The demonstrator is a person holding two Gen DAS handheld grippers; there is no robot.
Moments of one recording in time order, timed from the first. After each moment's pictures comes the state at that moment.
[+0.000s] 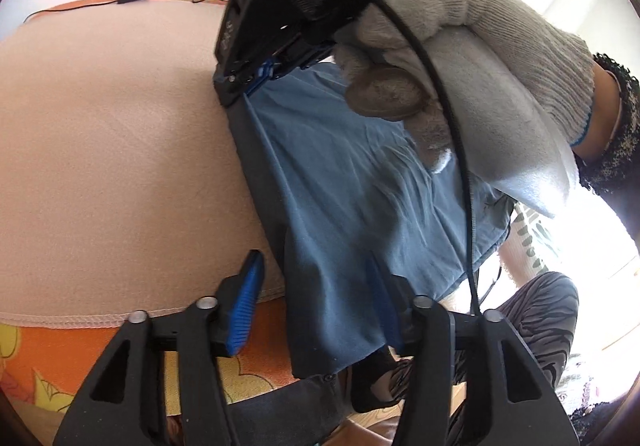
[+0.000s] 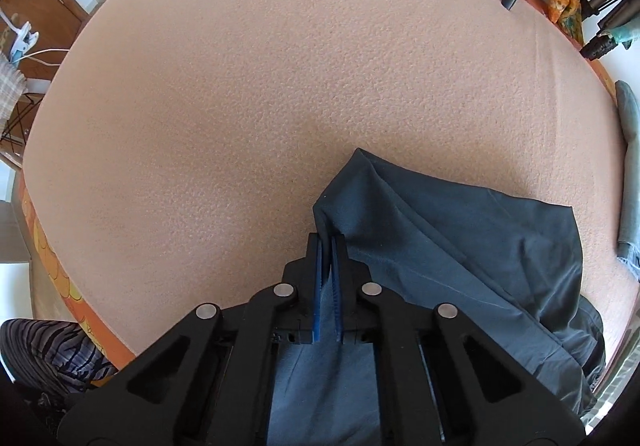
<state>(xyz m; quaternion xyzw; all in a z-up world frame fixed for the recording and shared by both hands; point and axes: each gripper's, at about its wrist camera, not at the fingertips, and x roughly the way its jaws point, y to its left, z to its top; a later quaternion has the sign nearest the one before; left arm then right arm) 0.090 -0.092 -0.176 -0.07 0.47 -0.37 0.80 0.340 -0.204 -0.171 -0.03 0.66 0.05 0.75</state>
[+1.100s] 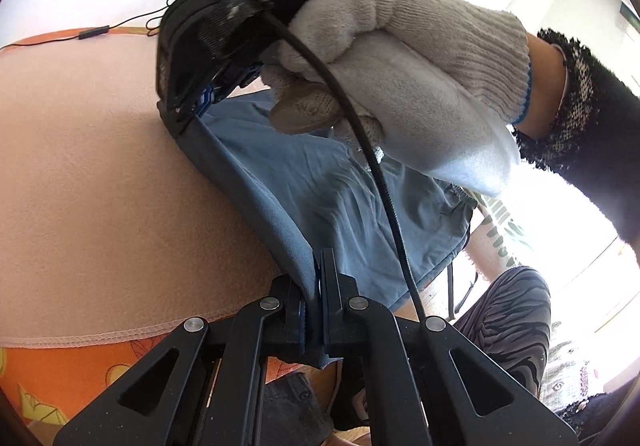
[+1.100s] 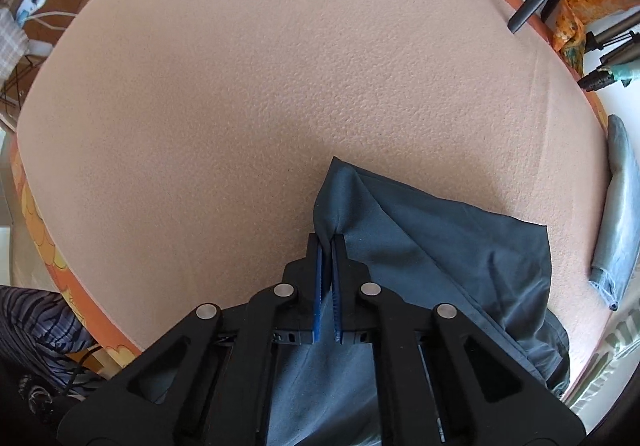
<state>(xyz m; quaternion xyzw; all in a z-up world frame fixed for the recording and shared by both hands) 0.072 -0.092 -0.149 -0.09 0.41 -0.44 0.79 0.343 -0.196 -0.152 -0.09 0.67 0.06 0.74</state>
